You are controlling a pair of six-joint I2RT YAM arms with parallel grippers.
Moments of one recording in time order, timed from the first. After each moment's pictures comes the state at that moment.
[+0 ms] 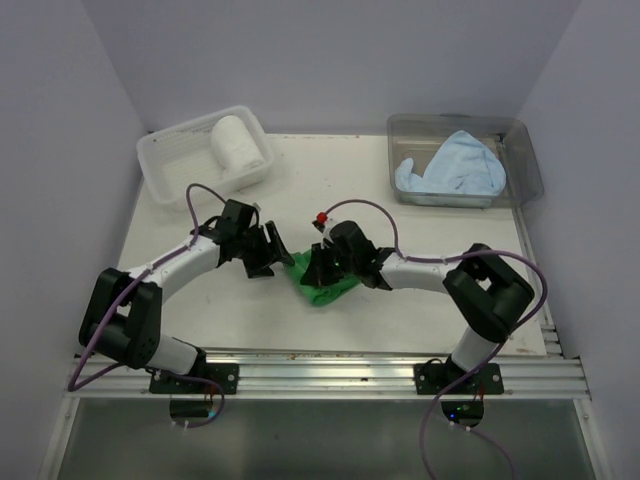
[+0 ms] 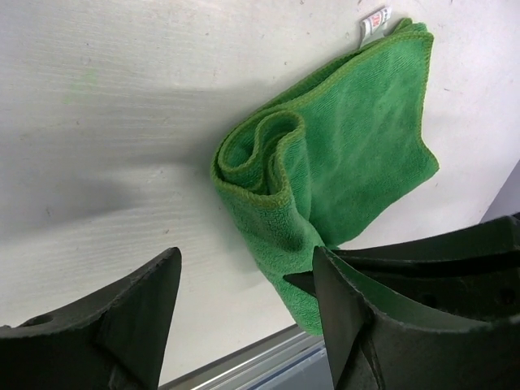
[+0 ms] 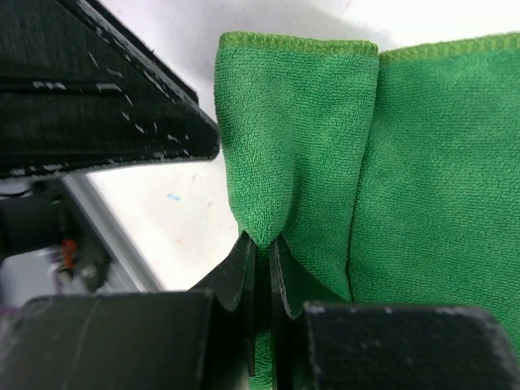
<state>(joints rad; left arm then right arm) -0.37 1.45 0.82 -0.40 0.32 -0.80 0.84 1.70 0.88 0.13 -0.26 0.59</state>
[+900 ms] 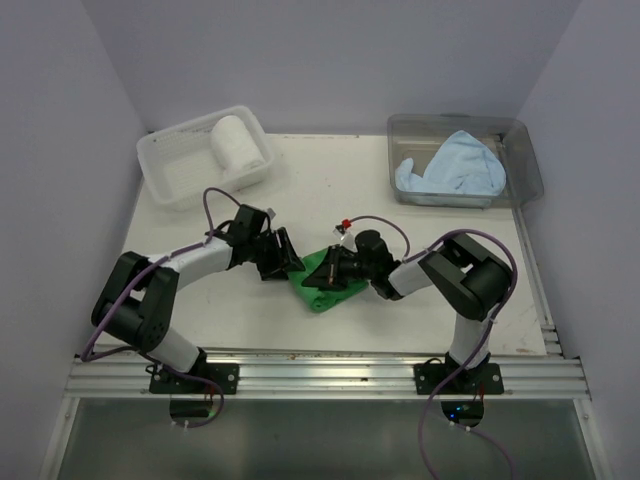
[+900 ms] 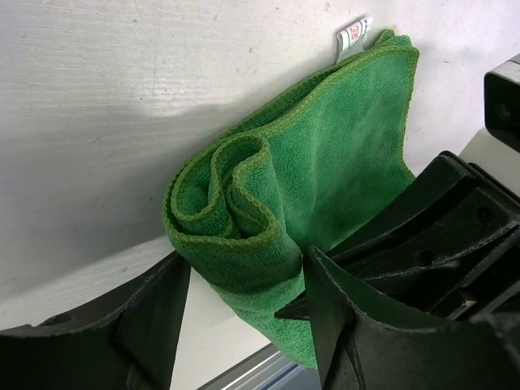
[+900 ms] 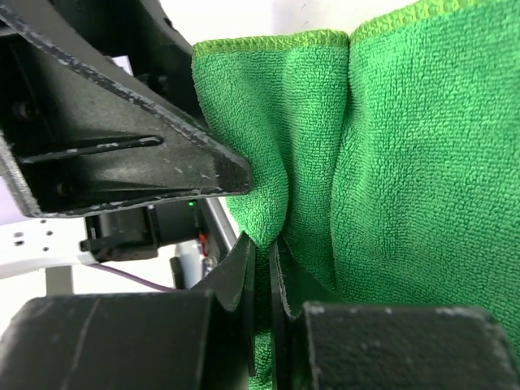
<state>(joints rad) -0.42 1.55 0.79 -0.25 0.40 -0.81 0.69 1.85 0.65 0.74 -0.61 1.08</state>
